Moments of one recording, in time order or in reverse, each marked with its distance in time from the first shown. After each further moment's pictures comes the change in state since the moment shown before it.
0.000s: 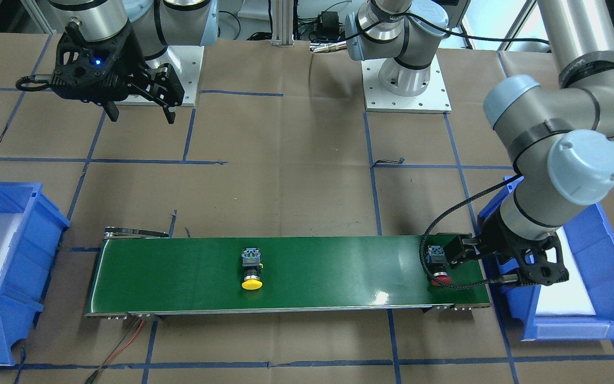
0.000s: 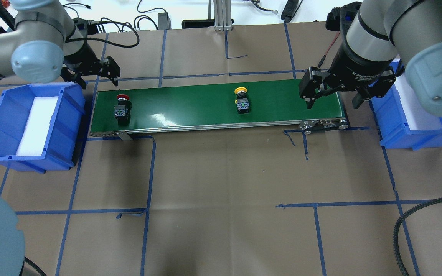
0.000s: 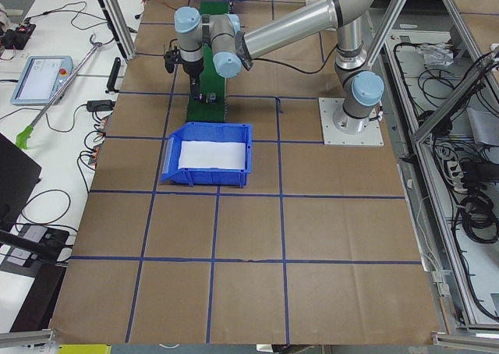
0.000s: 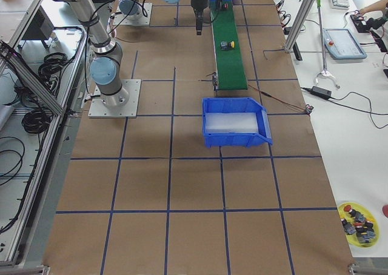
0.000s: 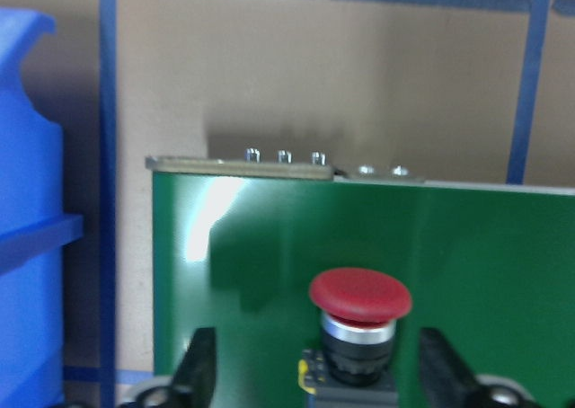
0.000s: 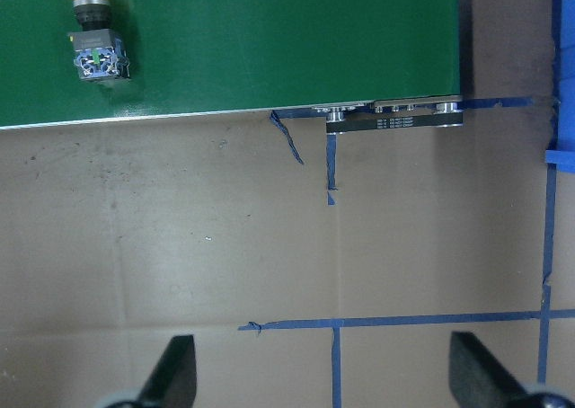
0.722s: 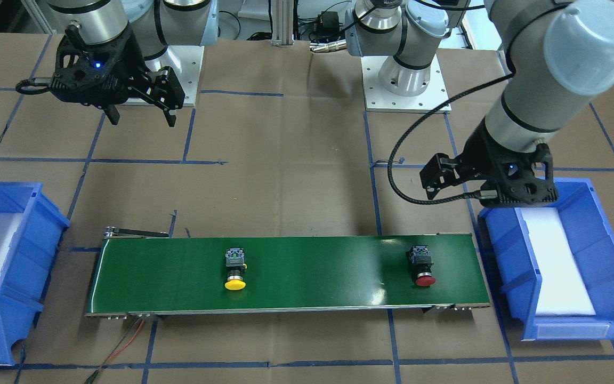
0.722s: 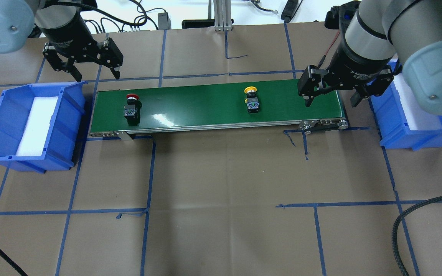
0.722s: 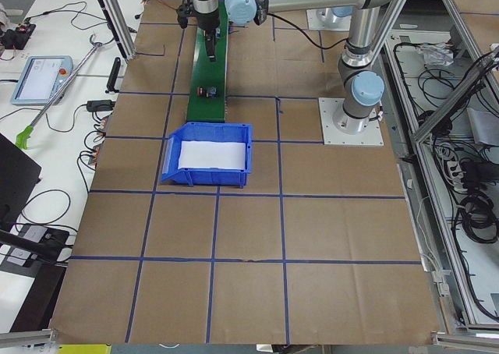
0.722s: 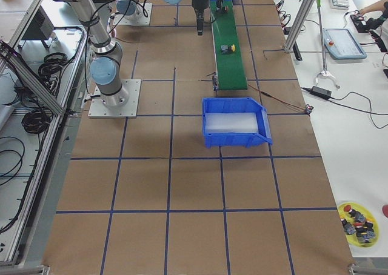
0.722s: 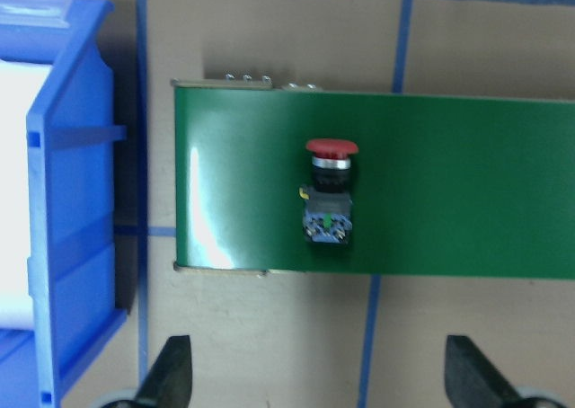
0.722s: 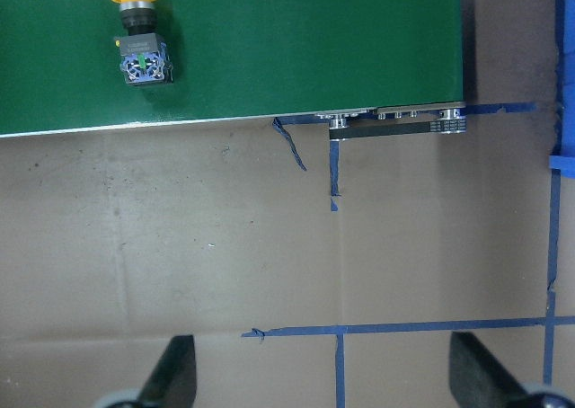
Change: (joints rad) left arm -0.119 0.174 0.065 -0.304 -0.004 -0.067; right arm 0.000 0.019 -0.005 -0.036 0.007 0.004
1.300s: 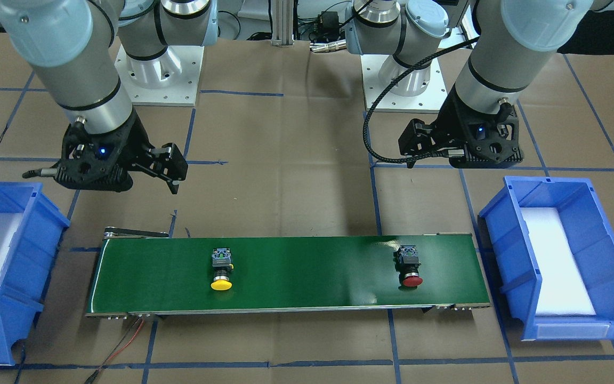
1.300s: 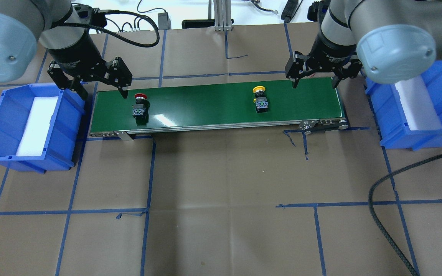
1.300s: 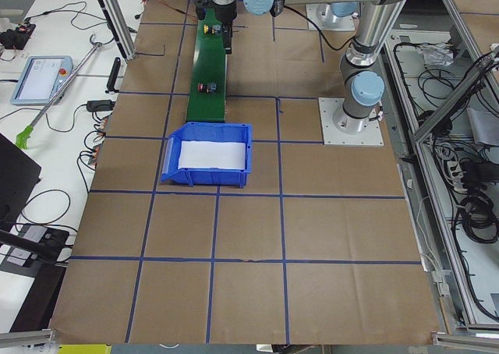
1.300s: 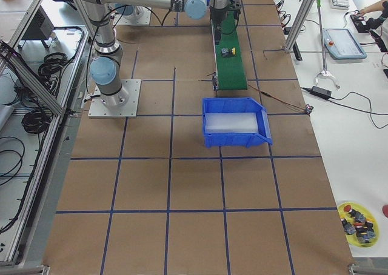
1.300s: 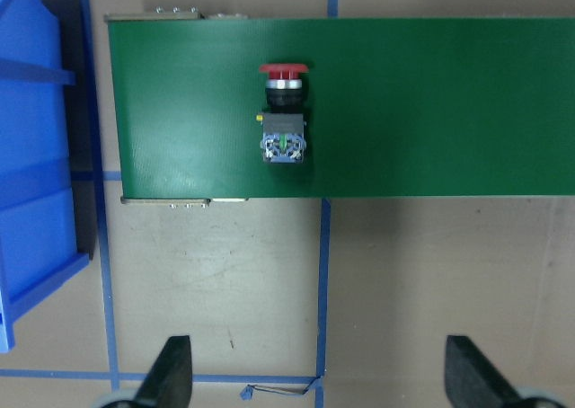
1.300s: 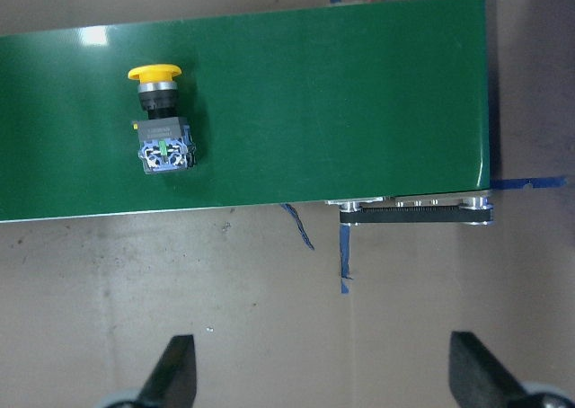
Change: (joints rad) left arm -0.016 0.098 -0.106 0.006 -0.002 -0.007; right arm 0.000 0.239 -0.084 -0.163 -0.001 -0.002
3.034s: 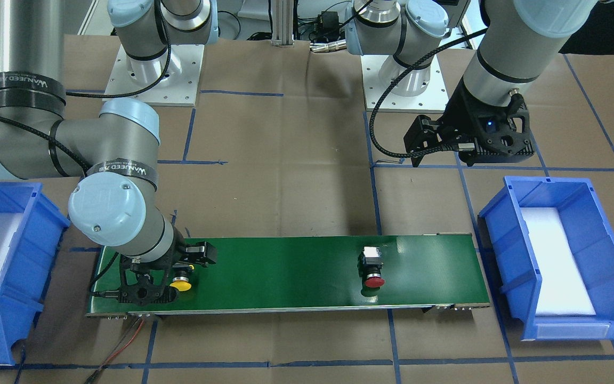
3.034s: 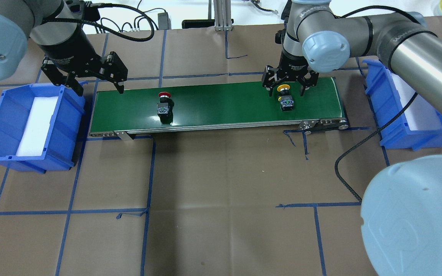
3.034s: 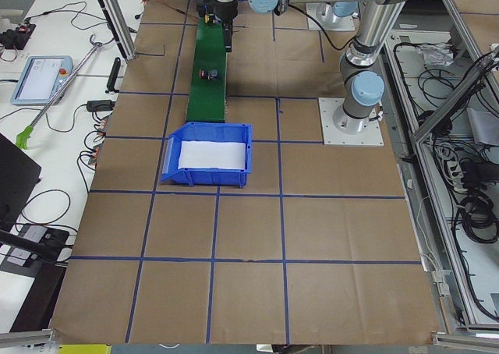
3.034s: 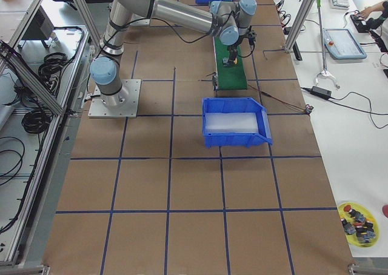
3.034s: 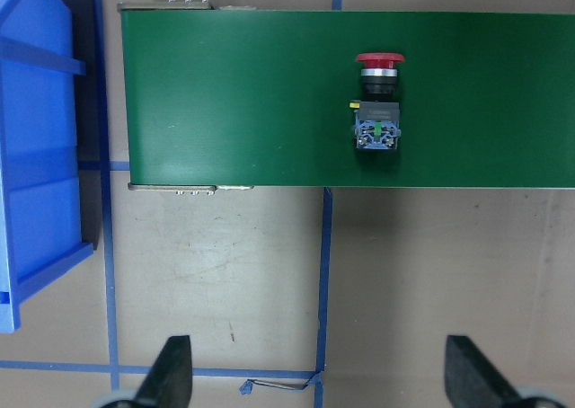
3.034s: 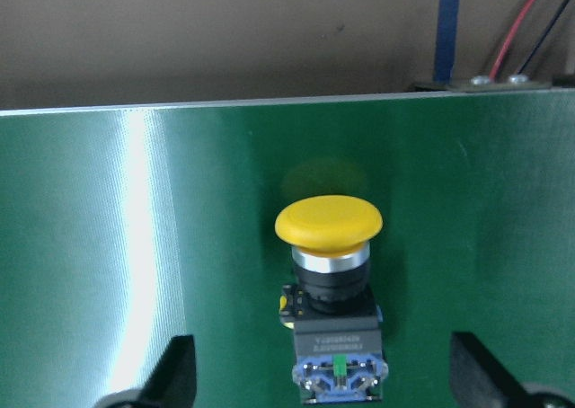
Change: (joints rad) left arm 0.008 0.007 0.010 0.008 -0.005 -0.002; right arm 0.037 0.346 -0.127 -0.058 0.006 0.003
